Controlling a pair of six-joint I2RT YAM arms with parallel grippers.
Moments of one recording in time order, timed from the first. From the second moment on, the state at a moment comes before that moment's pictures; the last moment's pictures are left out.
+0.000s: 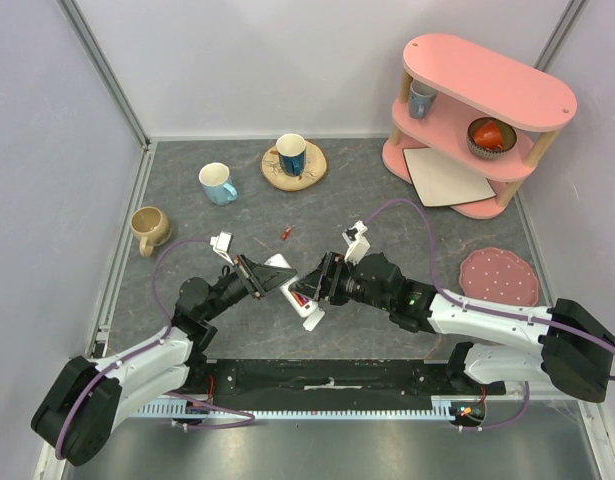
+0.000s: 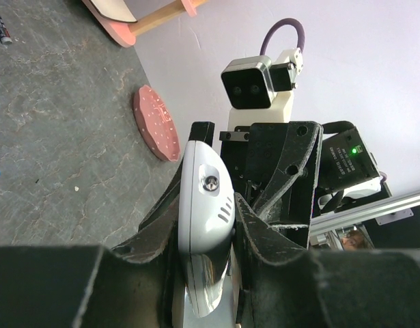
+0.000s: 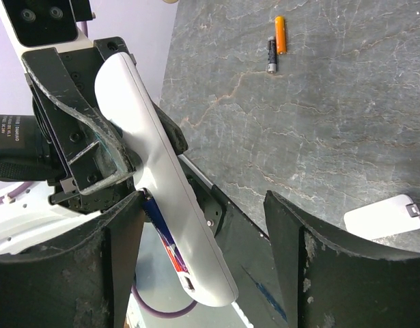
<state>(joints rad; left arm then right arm) -0.54 0.87 0.07 0.97 0.43 -1.25 1.04 1.19 0.60 0.26 -0.02 1.08</state>
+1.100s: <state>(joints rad) -0.54 0.90 0.11 0.97 0.45 -1.26 1.03 1.15 0.52 0.36 -0.08 1.09</state>
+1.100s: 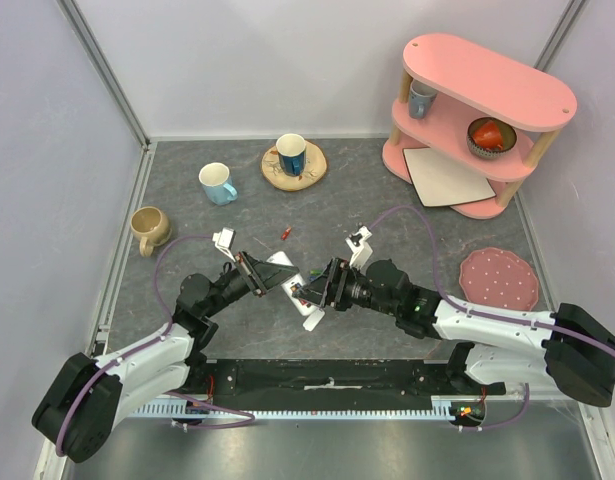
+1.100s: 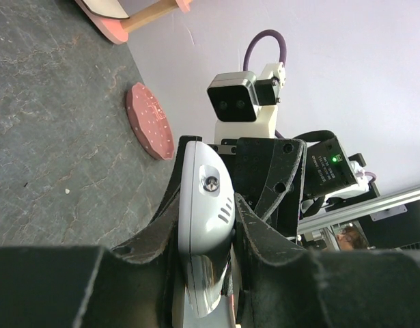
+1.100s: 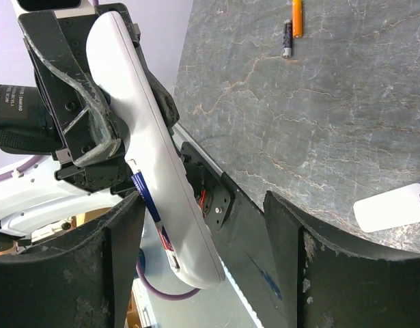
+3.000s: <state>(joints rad) -0.54 0.96 0.11 1.03 0.45 -1.27 0.96 1.10 0.65 0.15 -0.06 1.02</state>
